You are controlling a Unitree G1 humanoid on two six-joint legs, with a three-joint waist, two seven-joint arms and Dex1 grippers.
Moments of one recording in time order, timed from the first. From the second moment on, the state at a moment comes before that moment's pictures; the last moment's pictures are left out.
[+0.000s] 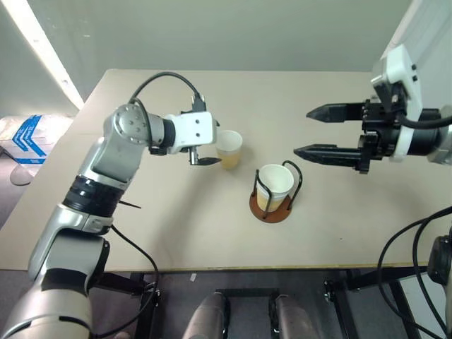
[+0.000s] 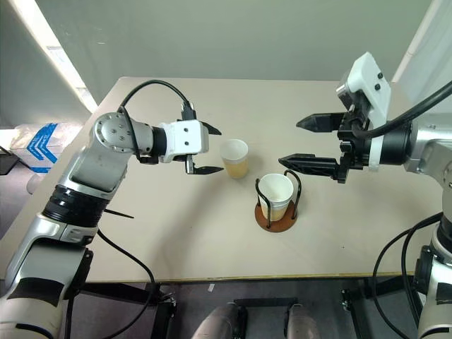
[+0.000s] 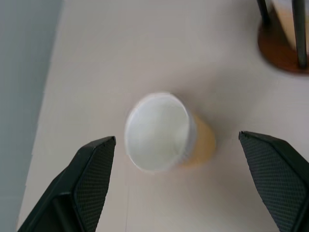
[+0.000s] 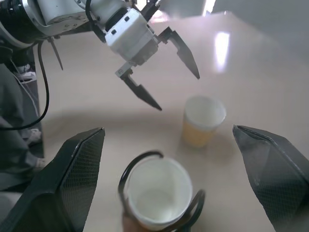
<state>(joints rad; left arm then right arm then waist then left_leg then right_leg) -0.96 0.73 -0.34 0.21 0.14 0.11 -1.11 -0.88 -0.85 -0.22 -0.52 0.66 1.36 1.01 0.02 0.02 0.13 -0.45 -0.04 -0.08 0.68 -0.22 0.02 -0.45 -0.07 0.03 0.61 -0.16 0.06</state>
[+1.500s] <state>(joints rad) -1.18 0.51 -0.48 0.78 0.41 -0.33 -1.04 -0.79 -0.91 -0.28 -0.53 1.04 1.31 0.72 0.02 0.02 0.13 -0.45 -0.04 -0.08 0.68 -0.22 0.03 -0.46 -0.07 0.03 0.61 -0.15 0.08</state>
